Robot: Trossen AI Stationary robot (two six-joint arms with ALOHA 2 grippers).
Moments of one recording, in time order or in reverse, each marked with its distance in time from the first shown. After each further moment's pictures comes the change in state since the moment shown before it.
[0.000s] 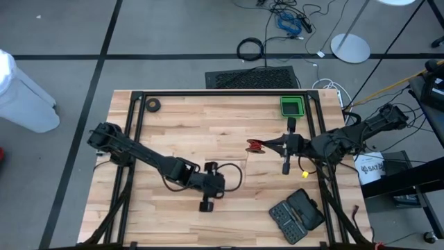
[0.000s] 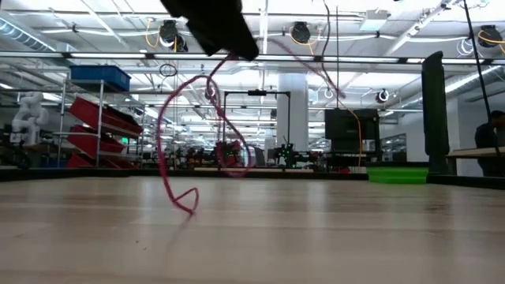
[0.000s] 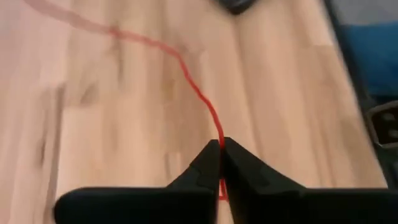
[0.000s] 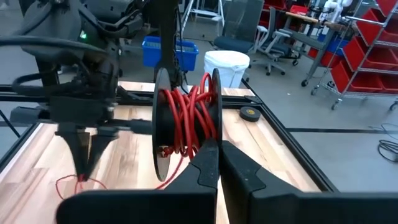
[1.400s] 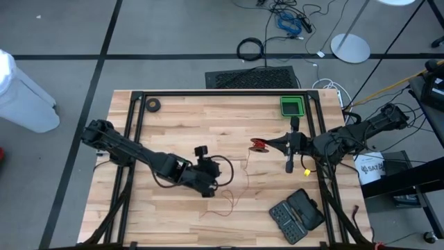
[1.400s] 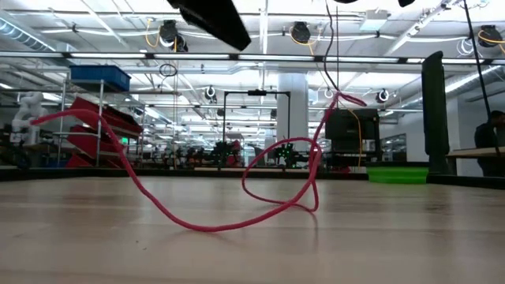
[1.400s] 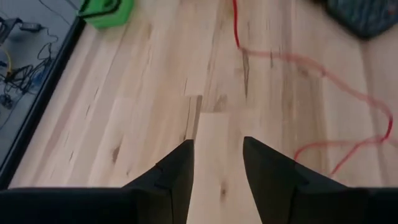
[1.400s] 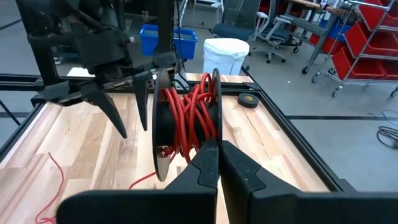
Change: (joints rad) left arm -0.016 -0.095 -0.001 -0.073 -0.448 0.038; right arm 0.000 -0.047 0.000 -0.110 -0.001 0.052
